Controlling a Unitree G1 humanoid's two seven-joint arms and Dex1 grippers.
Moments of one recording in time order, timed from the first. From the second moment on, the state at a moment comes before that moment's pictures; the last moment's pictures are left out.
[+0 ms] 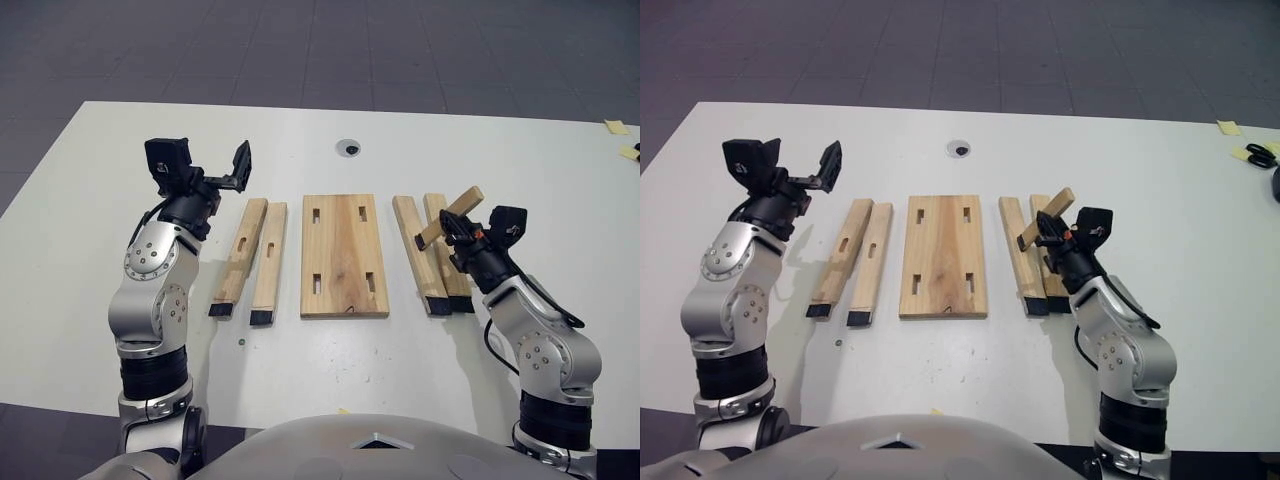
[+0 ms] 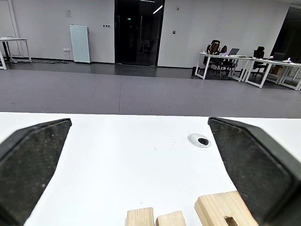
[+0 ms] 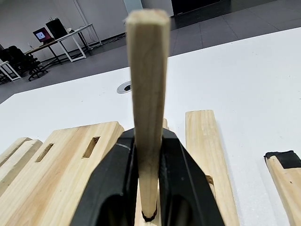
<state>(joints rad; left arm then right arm) -0.17 0.23 0.17 -0.40 -0.34 0.52 -0.13 0.07 -0.25 -0.20 -0.45 0.61 0.67 0.11</state>
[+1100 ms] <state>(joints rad) -0.14 0.26 0.08 -0.40 -0.22 0.46 -0.18 0.04 -0.35 -0.07 -0.36 0.38 0.58 0.19</state>
